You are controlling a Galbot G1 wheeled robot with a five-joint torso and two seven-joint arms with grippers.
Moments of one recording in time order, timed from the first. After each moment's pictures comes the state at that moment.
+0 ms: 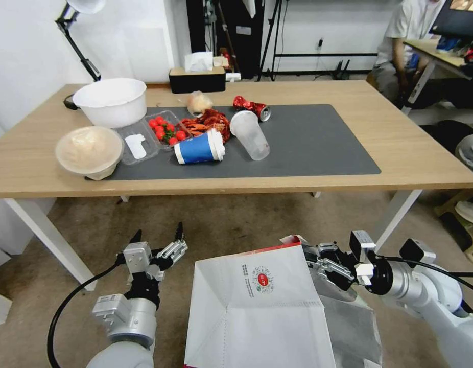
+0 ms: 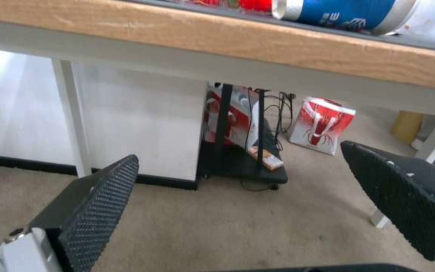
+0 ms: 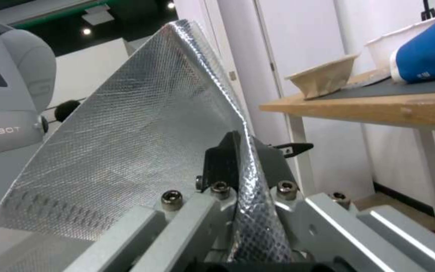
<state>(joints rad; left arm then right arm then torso) 1.75 -1.30 -0.35 -2.35 -0.34 0.08 -0.38 -1.36 0.86 0.52 1.94 1.02 -0.17 -1.24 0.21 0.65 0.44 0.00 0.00</state>
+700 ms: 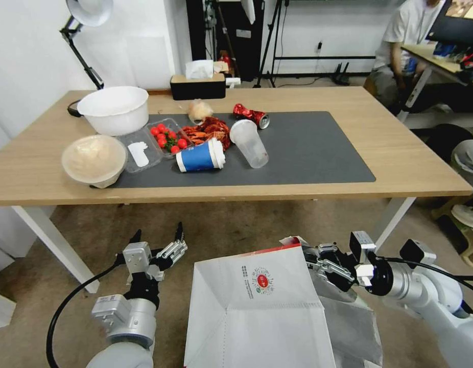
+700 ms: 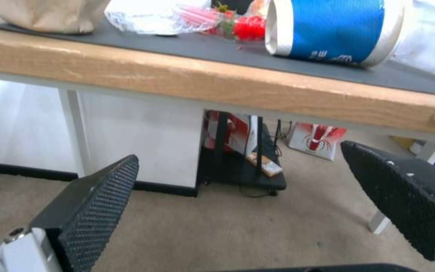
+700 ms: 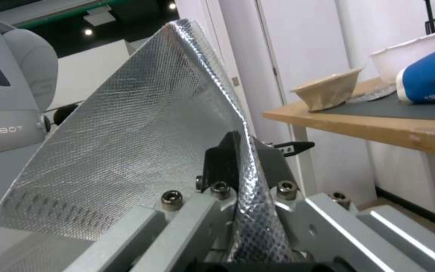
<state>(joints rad) 1.75 -1.30 -0.35 -2.36 -0.33 0.08 -0.38 -1.37 0.86 0.52 1.94 1.02 -0.17 -1.24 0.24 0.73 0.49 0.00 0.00</state>
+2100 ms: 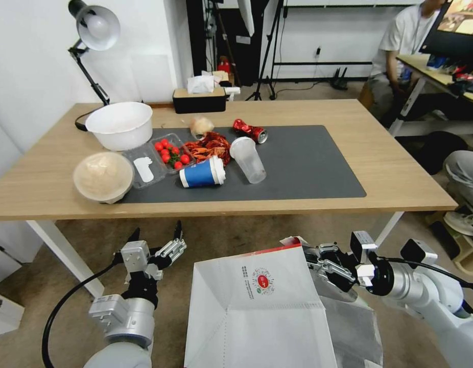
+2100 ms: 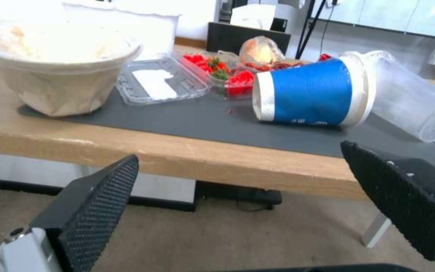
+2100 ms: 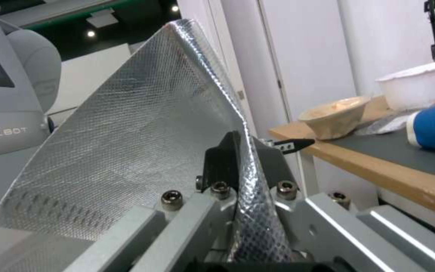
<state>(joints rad) 1.76 -1.30 -0.36 -2.38 -0.33 0.08 -0.37 -1.37 0.85 0.53 1.95 1.02 -0.17 -1.24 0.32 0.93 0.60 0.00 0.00</state>
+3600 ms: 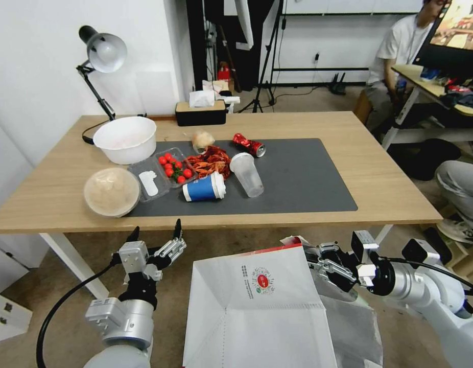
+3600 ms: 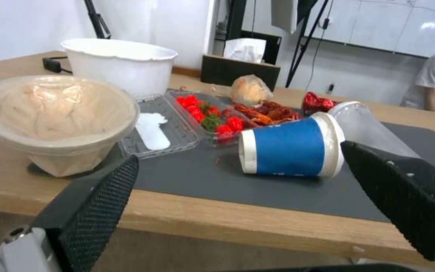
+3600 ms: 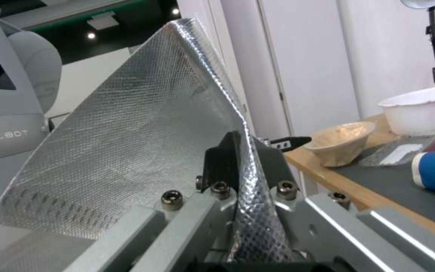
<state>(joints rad) 1.77 -1.30 -0.36 -2.38 -0.33 0.03 -0.36 -1.37 0.85 0.53 1.96 1.03 -0.17 -1.24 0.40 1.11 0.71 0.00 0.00</state>
